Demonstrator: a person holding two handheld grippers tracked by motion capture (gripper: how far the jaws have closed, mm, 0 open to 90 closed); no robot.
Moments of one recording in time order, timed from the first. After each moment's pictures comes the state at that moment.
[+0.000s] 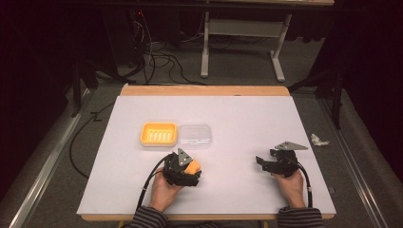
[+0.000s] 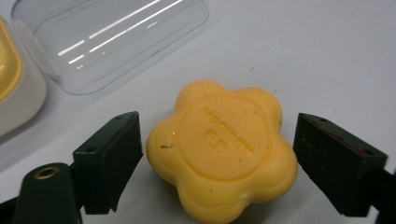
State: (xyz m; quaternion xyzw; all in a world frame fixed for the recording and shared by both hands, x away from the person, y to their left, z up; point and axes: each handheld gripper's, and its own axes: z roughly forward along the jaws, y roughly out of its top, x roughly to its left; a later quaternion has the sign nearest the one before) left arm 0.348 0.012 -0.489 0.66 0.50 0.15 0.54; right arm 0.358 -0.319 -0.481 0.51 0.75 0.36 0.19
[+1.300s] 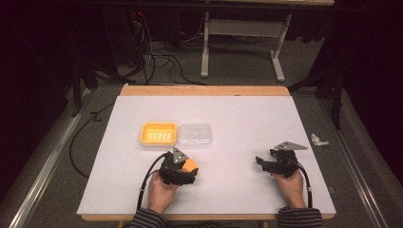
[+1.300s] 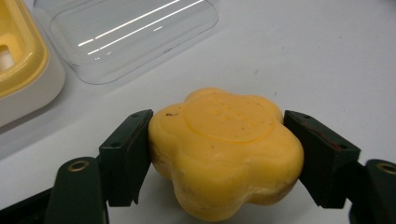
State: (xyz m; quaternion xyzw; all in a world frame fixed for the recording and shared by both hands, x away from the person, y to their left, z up) left arm 0.349 0.026 -0.471 0.63 0.53 0.13 0.55; right arm 0.358 -0.319 -0.482 0.51 0.76 0.36 0.19
